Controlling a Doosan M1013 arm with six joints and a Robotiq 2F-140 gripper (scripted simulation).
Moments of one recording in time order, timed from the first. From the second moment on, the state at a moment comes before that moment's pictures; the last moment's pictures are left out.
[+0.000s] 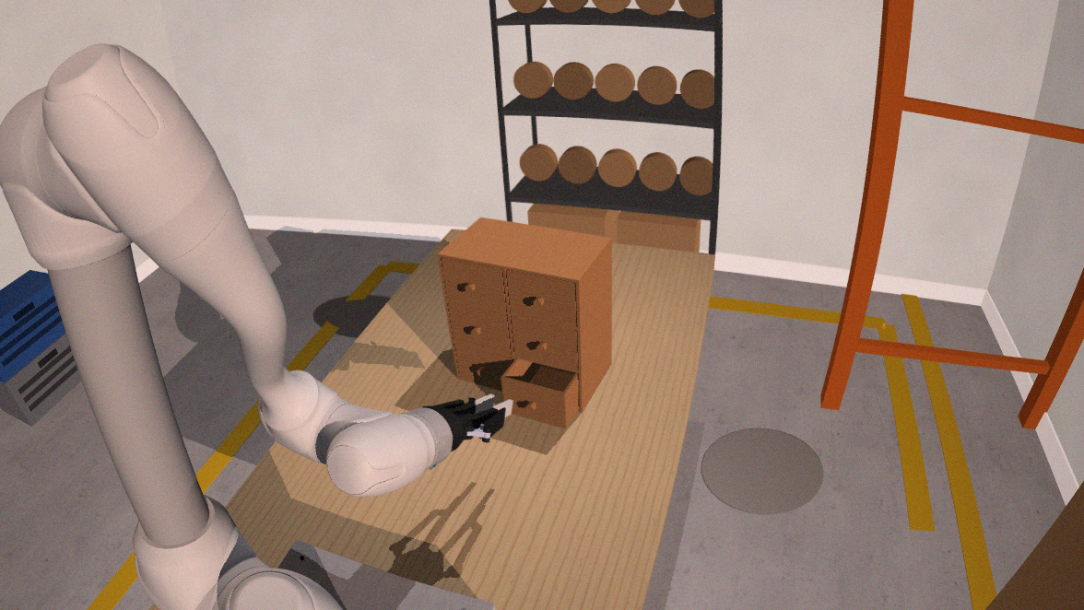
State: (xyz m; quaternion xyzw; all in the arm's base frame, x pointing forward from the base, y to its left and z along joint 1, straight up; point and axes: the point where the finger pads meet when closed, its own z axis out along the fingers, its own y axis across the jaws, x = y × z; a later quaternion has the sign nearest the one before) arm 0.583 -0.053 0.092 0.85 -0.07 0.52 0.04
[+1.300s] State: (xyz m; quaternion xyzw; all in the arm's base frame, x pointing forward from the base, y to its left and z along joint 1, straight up) arm 0.508 -0.044 0.169 0.99 -0.08 0.09 0.01
